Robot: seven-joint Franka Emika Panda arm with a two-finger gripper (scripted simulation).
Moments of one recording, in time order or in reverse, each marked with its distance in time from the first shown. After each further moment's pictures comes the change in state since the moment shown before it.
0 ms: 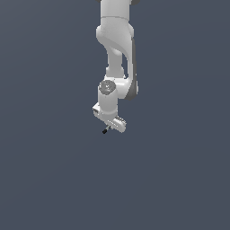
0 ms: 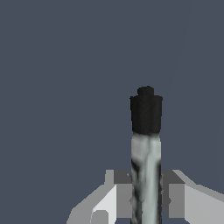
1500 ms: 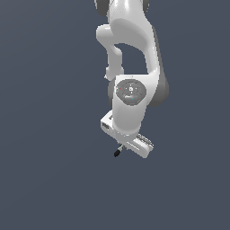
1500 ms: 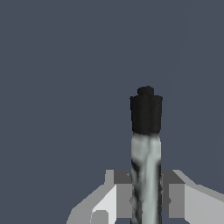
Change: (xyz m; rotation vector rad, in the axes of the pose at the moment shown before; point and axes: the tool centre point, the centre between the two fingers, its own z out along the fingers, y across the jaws) arm 0.098 -0.154 -0.120 0.000 0.001 -0.001
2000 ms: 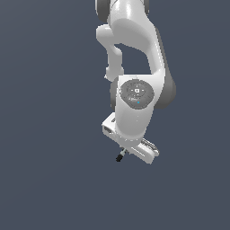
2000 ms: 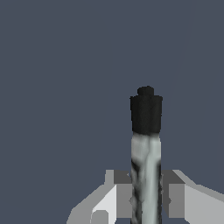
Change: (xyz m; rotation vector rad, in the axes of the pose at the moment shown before) arm 0.014 -0.021 -0.015 0.000 0.000 0.000
